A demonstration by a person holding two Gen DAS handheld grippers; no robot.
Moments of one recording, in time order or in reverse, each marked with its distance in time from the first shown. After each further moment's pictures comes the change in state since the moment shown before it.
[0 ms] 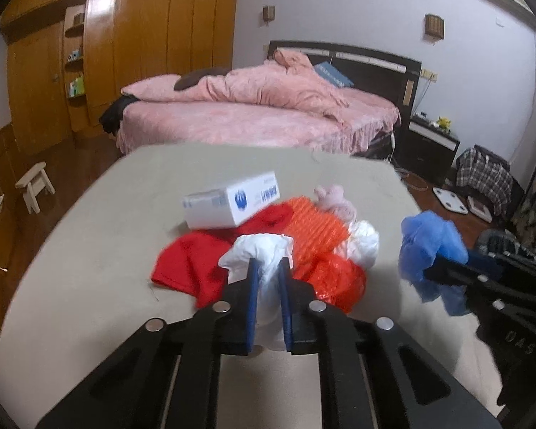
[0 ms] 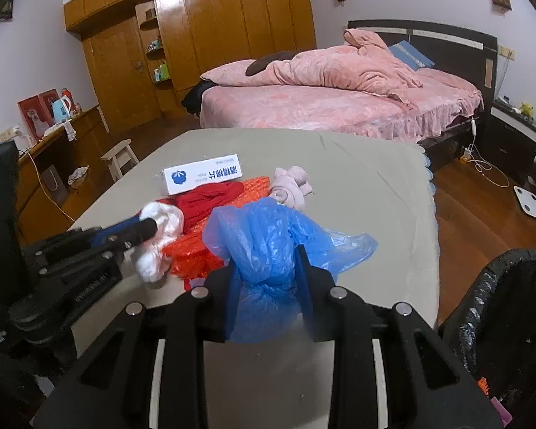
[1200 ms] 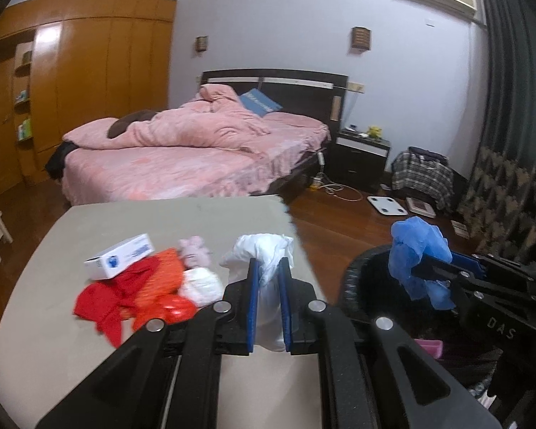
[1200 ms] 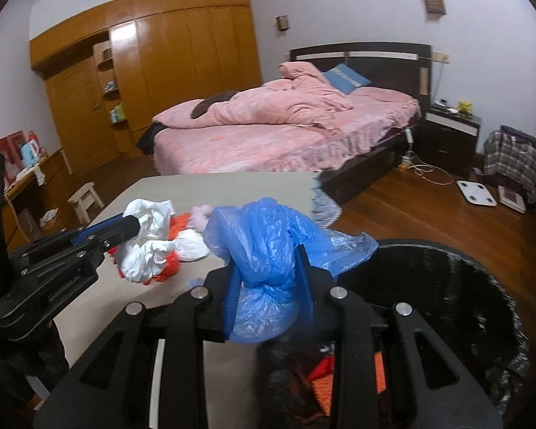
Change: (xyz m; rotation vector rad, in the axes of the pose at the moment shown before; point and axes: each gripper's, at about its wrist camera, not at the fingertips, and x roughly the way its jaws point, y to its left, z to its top) left arm -0.069 -0.135 0.029 0.136 -0.092 -0.224; right arm -0.152 -0.089 -0.024 0.128 -0.124 -0.206
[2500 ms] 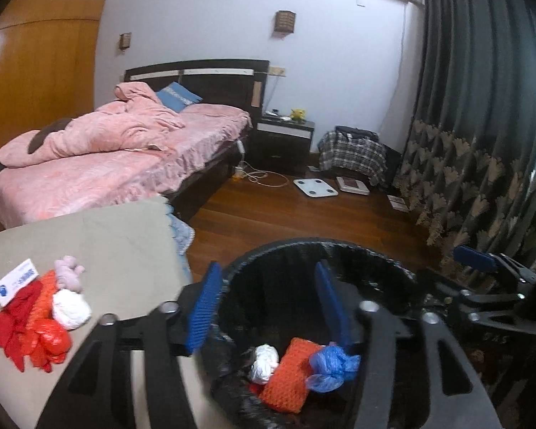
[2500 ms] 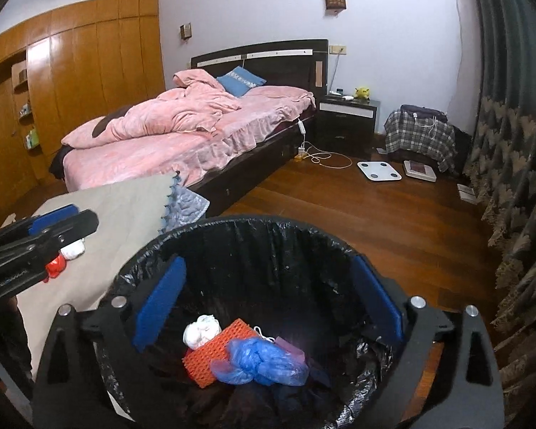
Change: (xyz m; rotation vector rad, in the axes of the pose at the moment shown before) left arm 0.039 -0.116 0.007 0.112 0.038 -0.248; right arm -0.055 -0.121 -0.043 0.143 -0.019 -0.331
